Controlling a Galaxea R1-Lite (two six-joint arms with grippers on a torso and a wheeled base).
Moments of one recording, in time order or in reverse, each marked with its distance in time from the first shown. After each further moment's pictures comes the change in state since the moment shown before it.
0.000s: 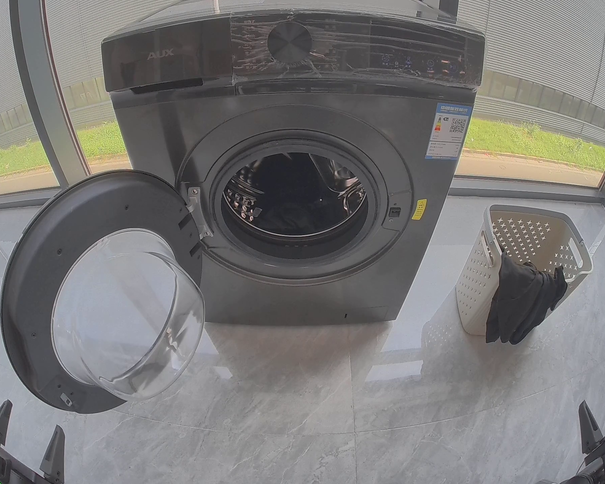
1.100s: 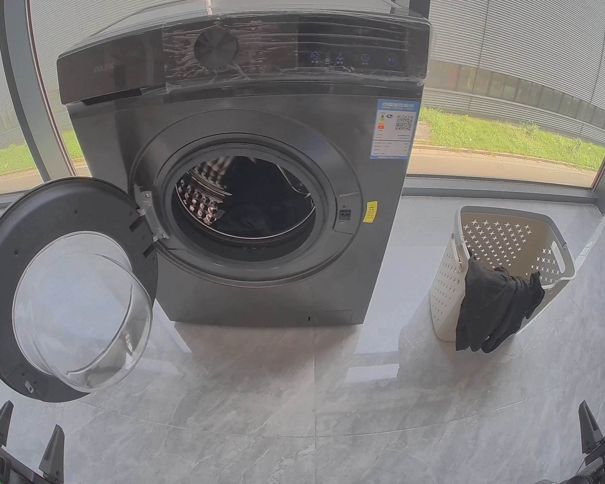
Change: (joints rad) left arm -0.001 -0.001 0.002 -0.003 -0.002 -0.033; right arm 0.000 0.000 0.000 0.000 0.000 -0.002
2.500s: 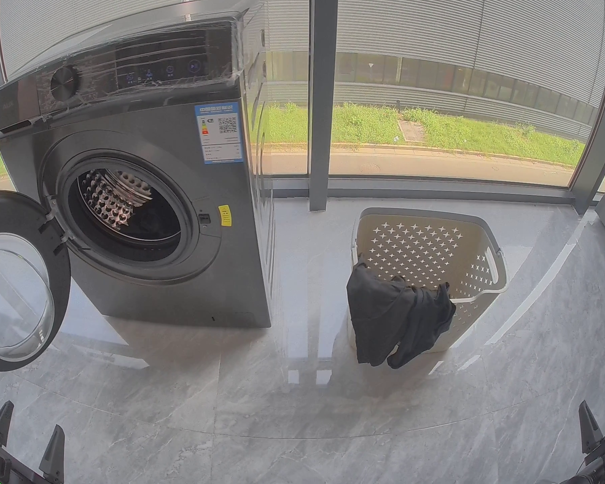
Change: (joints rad) left arm 0.000 0.002 0.000 0.000 0.001 -0.002; right arm 0.000 0.001 0.000 0.000 0.000 0.000
